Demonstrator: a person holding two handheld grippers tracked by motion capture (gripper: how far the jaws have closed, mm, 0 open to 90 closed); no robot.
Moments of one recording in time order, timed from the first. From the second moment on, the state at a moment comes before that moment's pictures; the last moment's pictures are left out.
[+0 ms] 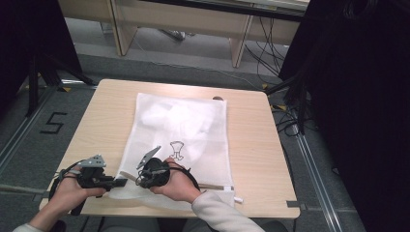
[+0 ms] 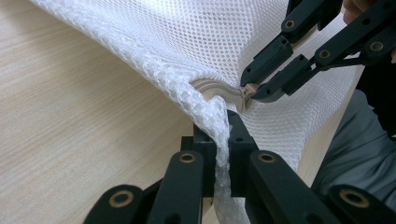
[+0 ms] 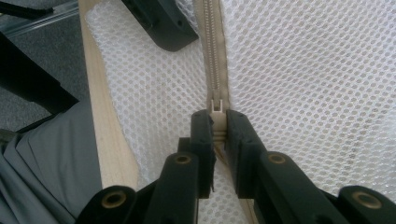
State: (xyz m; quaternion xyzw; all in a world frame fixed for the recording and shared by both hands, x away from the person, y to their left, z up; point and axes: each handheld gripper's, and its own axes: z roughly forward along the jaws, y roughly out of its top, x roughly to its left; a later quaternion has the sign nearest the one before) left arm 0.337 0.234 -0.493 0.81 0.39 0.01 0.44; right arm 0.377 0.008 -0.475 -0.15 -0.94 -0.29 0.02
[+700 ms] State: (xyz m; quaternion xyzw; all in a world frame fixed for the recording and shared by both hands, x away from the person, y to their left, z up) left arm 0.337 0.236 -0.494 0.81 0.39 0.01 0.44; right arm 0.379 0.000 -0.475 -0.16 -0.95 -0.28 0.02
